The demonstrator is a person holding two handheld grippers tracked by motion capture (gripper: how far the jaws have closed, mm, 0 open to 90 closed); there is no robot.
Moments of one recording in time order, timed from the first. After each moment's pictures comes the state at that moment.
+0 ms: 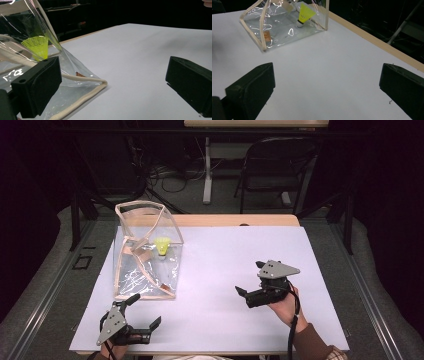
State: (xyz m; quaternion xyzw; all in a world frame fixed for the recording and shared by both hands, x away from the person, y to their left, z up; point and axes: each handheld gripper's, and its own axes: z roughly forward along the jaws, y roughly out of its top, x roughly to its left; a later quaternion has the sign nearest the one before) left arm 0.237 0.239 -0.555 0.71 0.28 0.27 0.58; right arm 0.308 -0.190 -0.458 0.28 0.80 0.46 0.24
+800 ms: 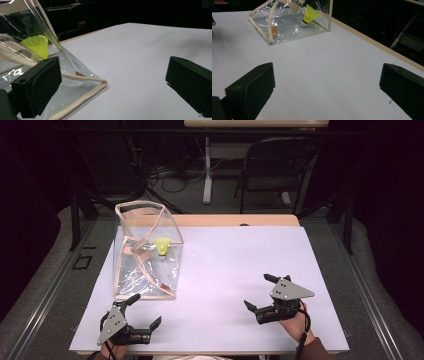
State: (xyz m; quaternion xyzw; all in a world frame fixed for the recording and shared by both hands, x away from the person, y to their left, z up) left arm 0.237 0.239 -0.556 0.71 0.28 0.27 0.58; right arm 0.277 -0.216 -0.488 0.26 0.79 0.50 0.26
